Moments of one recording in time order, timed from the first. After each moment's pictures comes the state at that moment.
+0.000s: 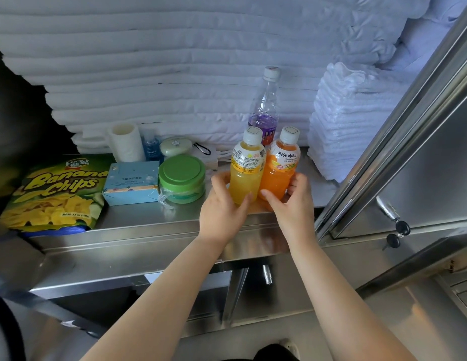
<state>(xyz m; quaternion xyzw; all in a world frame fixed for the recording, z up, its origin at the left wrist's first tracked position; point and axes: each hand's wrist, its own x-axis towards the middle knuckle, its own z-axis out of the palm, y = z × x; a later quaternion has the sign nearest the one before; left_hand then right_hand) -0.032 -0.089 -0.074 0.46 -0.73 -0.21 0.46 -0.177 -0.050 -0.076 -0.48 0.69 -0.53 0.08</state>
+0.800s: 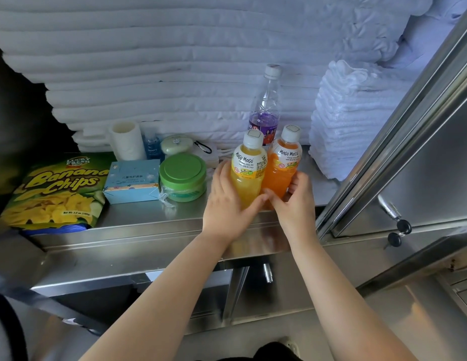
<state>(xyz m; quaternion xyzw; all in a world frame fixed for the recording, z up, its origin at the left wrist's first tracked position) -0.034 -0.082 -0.062 0.44 -0.77 -0.17 0.43 -0.178 -0.051 -0.077 -0.48 0.69 -0.53 0.08</state>
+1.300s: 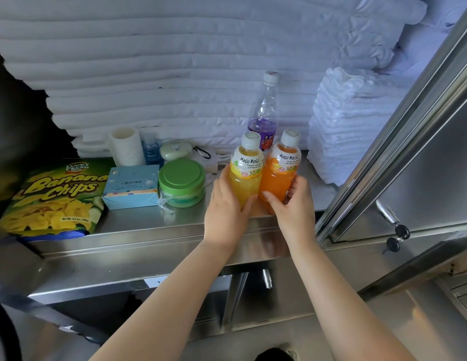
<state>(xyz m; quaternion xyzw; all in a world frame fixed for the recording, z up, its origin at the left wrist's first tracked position) -0.039 -0.082 -0.064 0.46 -0.74 -0.18 0.45 -0.180 -0.054 -0.076 -0.47 0.71 -0.51 0.07</state>
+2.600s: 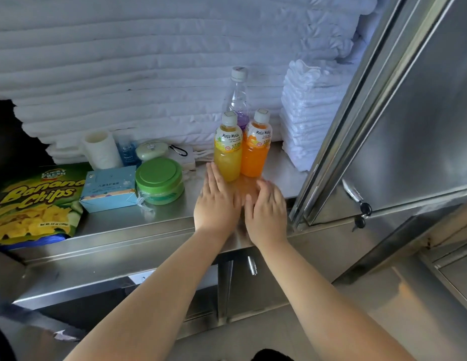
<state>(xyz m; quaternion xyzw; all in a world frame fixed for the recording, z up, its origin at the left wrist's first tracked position) -0.066 -0.086 -0.085 0.52 -0.81 -0.07 0.26 -0.163 -0.030 -0.095 -0.55 0.75 -0.35 -0.12</state>
